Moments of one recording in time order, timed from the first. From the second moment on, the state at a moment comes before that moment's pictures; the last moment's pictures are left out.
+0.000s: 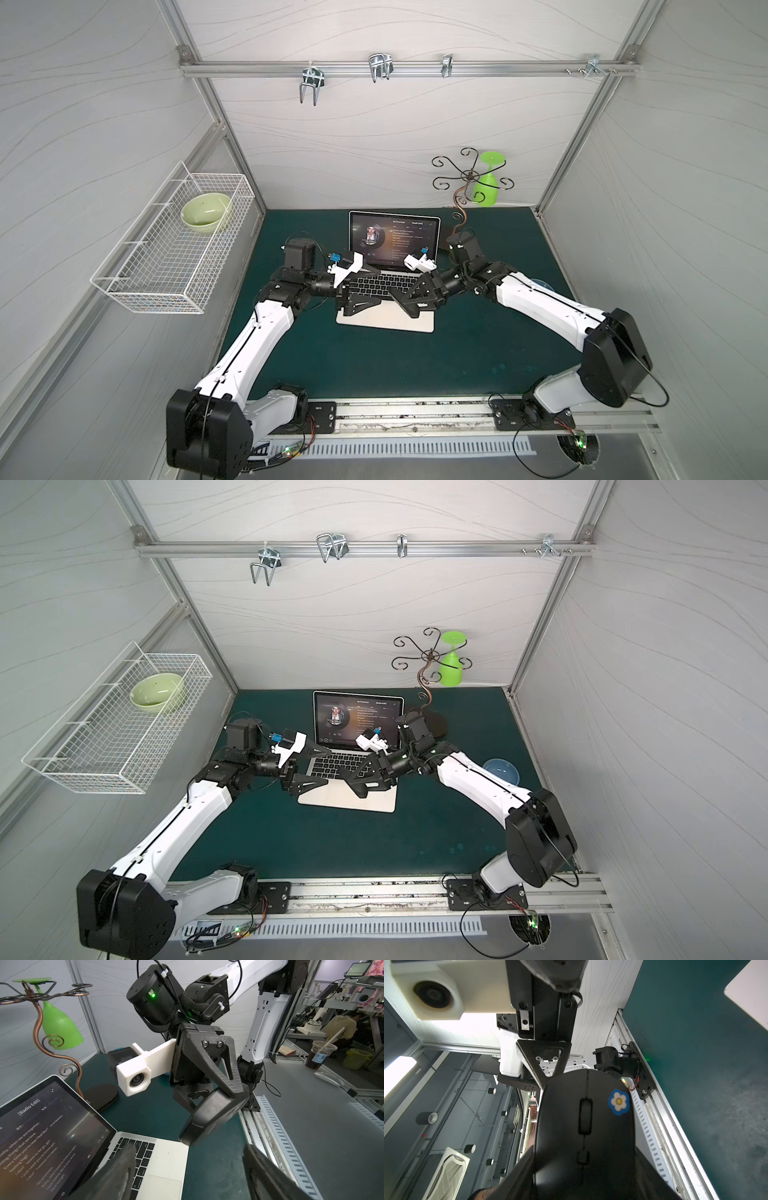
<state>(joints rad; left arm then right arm) -0.18 1.14 0.89 -0.37 1.32 0.59 0.69 1.50 1.10 -0.25 -1.33 0.73</state>
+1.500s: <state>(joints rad) -0.25 1.18 0.89 -0.33 1.31 0.39 0.56 1.50 1.17 -0.34 -1.13 0.68</state>
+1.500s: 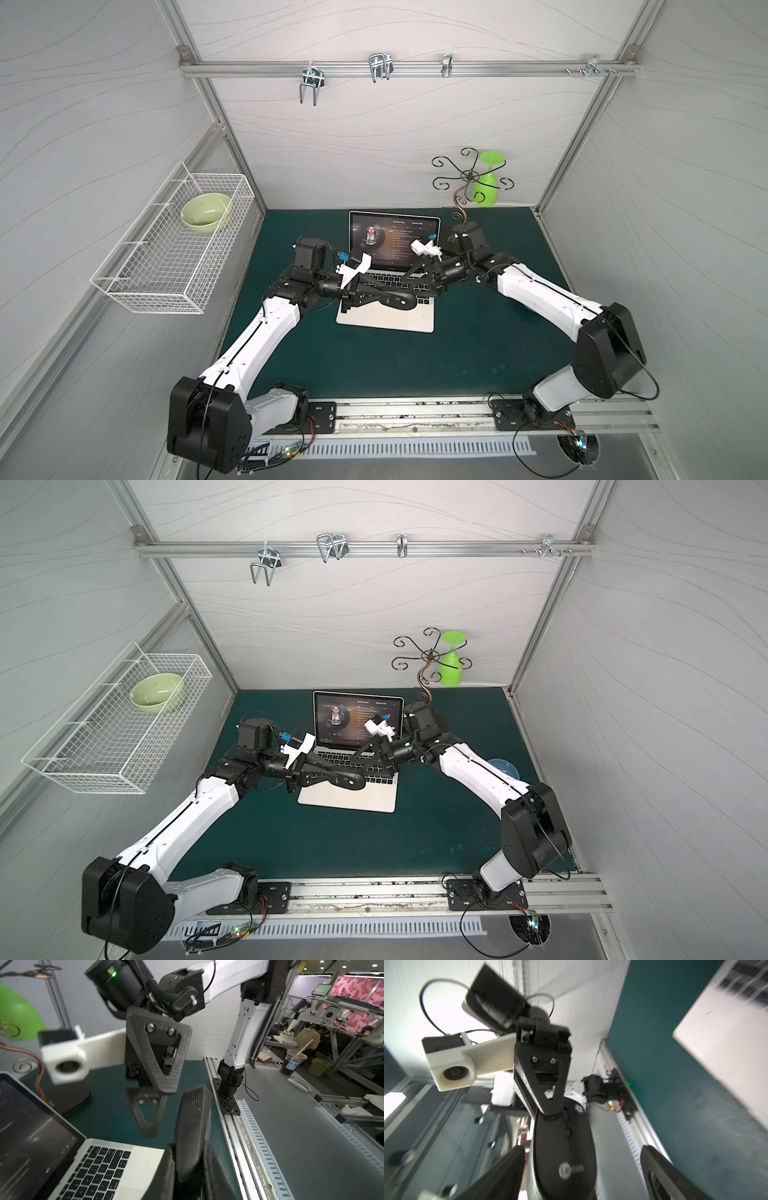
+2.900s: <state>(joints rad) -0.25 1.38 1.09 -0.48 1.12 -0.38 0.69 1.46 1.24 -0.52 -0.69 0.45</state>
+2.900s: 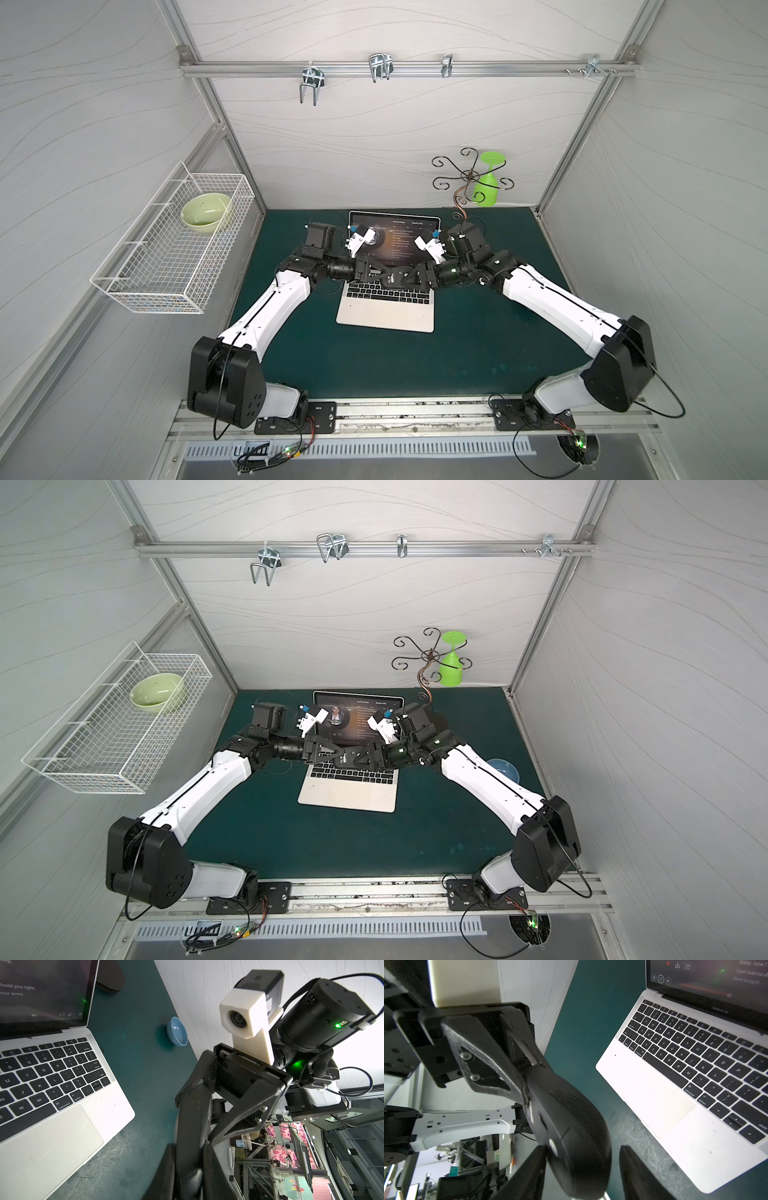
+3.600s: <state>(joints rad) -0.26 1.38 1.08 -0.48 1.13 -0.38 0.67 1.45 1.22 -0.47 -0.70 0.50</state>
